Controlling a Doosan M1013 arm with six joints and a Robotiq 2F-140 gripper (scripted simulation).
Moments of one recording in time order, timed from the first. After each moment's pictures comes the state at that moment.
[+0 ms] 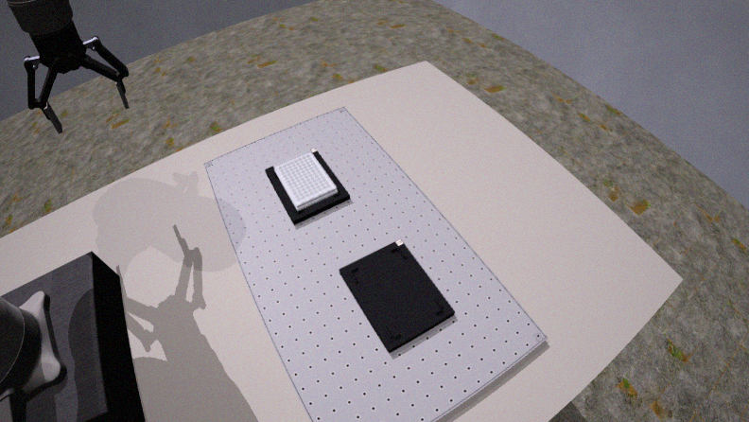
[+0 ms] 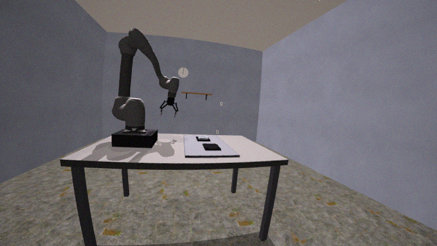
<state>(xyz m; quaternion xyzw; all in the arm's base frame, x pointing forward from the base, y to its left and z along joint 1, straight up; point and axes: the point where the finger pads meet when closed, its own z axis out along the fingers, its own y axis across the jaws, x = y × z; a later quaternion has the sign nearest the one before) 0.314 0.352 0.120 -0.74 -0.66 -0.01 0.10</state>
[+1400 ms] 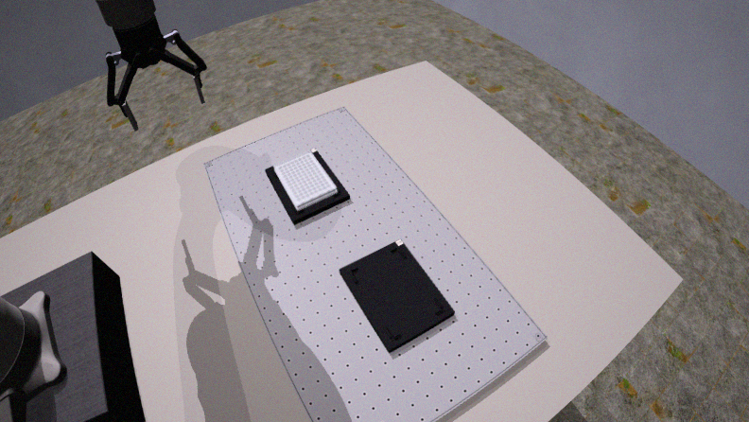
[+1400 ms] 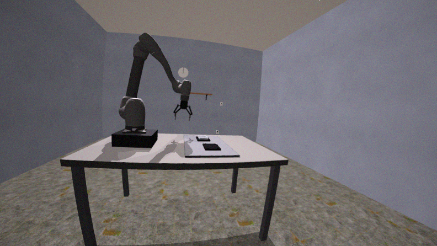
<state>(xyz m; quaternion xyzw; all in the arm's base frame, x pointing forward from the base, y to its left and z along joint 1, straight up) 0.455 0.261 0.087 -0.76 -0.65 -0.02 0.05</state>
